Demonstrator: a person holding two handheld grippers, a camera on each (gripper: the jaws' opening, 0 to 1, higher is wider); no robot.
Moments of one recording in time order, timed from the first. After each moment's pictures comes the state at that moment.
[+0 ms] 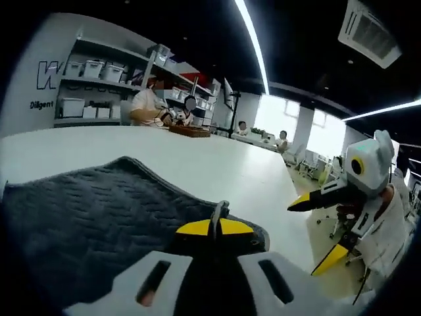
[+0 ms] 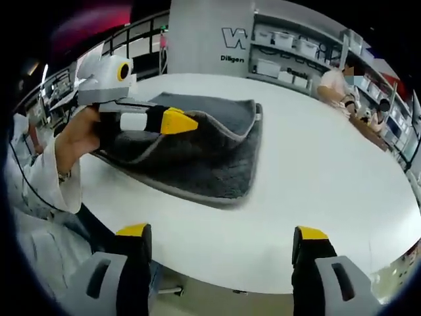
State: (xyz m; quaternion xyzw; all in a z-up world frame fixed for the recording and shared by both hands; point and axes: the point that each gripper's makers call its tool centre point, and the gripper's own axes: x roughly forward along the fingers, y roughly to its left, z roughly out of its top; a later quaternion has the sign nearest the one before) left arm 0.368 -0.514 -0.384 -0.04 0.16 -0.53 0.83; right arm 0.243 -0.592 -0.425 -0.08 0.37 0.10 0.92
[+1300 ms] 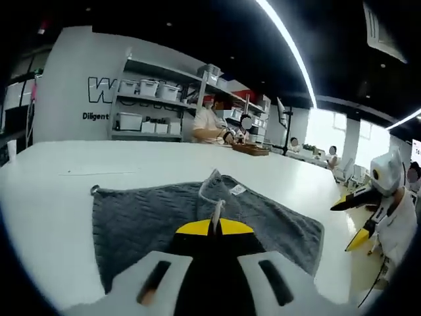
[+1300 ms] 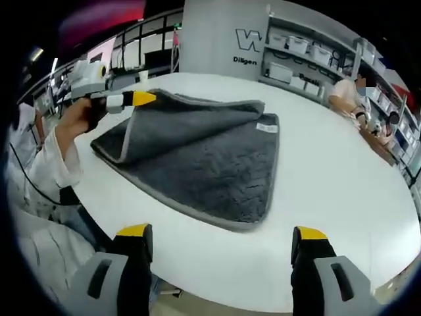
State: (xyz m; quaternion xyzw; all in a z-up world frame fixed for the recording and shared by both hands) left arm 0.430 -0.358 -0.360 -0.04 0.12 -0.37 0.92; right arm 0.264 -0.569 -0.415 -0.09 0.36 0.13 0.92
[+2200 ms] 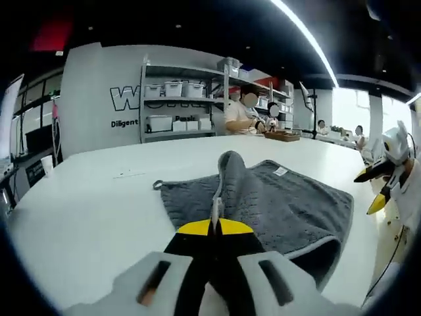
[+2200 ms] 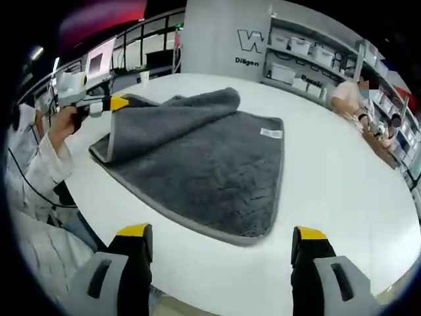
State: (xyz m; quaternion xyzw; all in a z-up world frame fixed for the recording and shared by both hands) left arm 0.432 -0.250 -0.373 0.03 0.13 -0.27 0.95; right arm 0.276 -0.558 -0.415 -0.10 0.36 0.14 0.92
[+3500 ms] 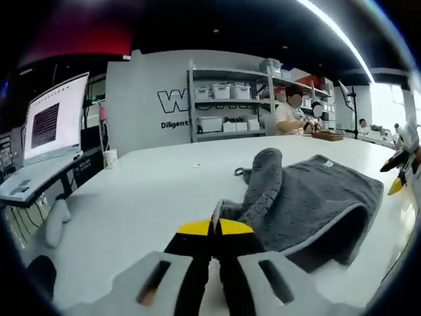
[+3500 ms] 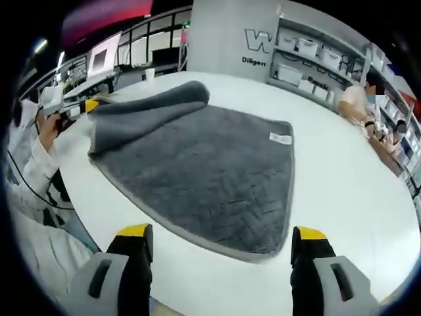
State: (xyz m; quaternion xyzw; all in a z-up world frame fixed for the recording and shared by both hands) left arm 0.404 -0.084 -0.369 0.04 0.12 -0.11 0.99; right arm 0.293 -0.540 -0.416 -0.11 0.36 0.15 0.91
